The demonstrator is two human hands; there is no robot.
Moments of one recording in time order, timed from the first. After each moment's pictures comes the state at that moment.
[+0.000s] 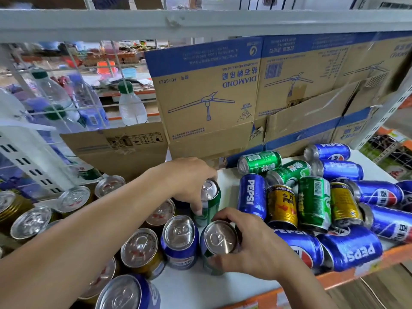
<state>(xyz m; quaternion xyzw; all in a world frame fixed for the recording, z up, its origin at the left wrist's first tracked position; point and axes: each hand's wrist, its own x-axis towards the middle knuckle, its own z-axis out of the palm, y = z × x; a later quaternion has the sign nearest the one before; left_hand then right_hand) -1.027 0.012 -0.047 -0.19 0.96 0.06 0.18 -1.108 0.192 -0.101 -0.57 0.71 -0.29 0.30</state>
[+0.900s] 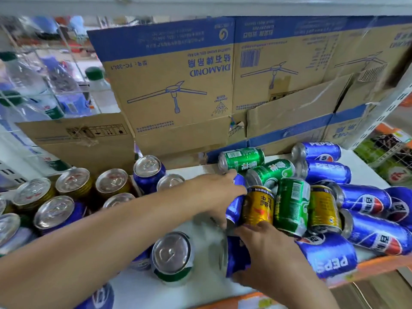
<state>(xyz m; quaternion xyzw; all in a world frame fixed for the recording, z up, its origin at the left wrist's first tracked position) -1.121 0.075 -0.093 -0.14 0.96 0.04 0.23 -1.168 0.236 -0.106 -0.58 0.79 0.03 0.19</state>
